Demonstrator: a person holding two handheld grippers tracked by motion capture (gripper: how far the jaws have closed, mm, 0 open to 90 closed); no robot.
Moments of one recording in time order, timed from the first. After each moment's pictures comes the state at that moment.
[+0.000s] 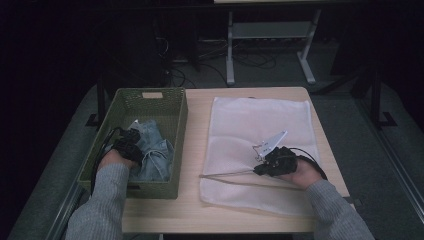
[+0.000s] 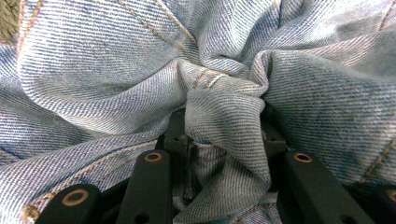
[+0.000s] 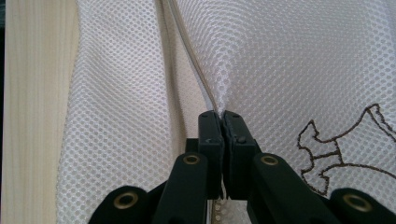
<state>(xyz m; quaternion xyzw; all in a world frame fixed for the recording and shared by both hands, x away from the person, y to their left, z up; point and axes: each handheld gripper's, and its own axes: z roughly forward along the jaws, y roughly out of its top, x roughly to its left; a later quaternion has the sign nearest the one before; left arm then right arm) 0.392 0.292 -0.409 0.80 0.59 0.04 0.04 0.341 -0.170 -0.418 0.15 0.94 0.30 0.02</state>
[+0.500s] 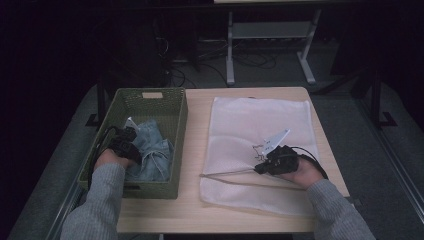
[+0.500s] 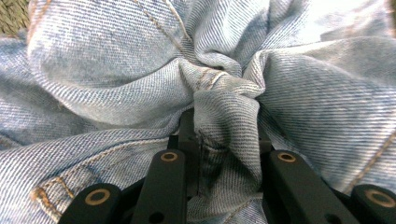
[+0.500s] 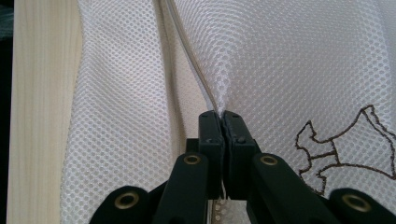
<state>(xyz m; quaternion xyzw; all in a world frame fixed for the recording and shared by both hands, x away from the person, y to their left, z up) 0.385 0.303 -0.392 0.80 0.59 0.02 0.10 0.342 -0.175 -0.415 0.16 0.94 0.31 0.01</state>
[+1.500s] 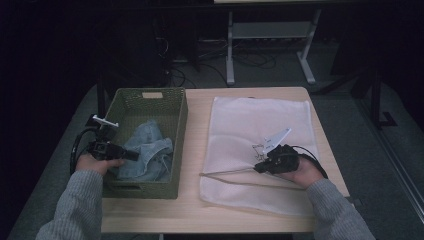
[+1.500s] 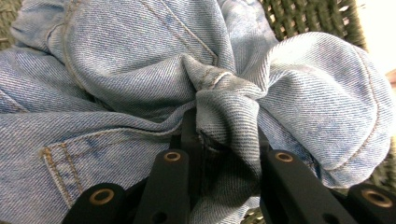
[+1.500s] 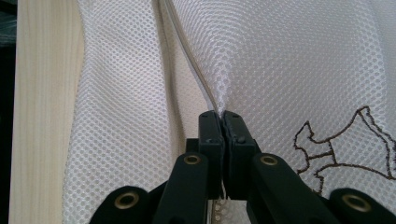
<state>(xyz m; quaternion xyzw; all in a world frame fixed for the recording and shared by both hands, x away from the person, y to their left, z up) 0.353 0.334 -0.359 0.76 0.58 -0.05 0.28 0.343 -0.176 -0.413 0.16 0.93 0.32 0.01</state>
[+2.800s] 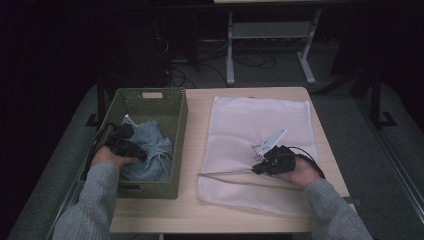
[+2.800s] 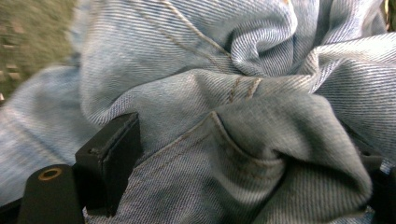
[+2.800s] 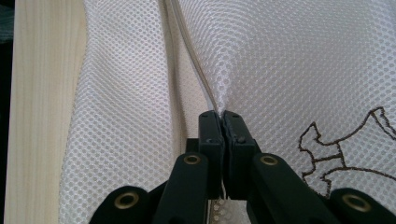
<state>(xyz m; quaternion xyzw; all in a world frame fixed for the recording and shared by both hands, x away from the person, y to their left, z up) 0.396 0.304 -0.398 0.81 0.58 0.03 0.09 0.346 -0.169 -0.420 0.15 0.94 0.31 0.00</state>
